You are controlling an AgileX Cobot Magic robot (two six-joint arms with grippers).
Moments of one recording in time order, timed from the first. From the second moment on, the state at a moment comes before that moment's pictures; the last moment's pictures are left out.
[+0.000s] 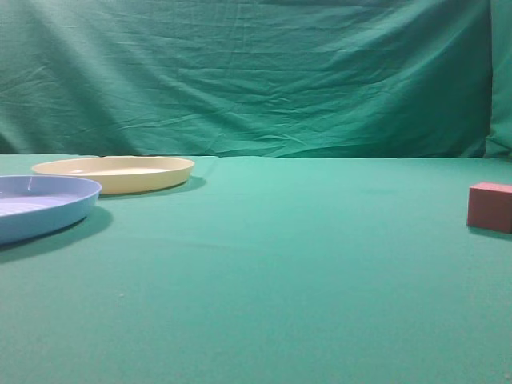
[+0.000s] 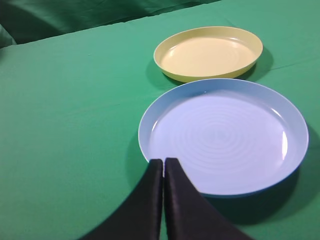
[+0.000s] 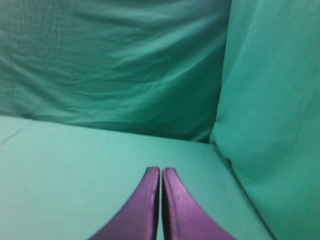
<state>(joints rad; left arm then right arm) -0.19 -0.01 0.02 0.18 0.36 -0.07 0.06 -0.01 0.03 0.07 -0.01 -0.17</state>
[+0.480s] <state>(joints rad) -0.19 -0.01 0.02 0.18 0.36 -0.07 0.06 0.43 -0.19 0.08 0.10 -0.03</state>
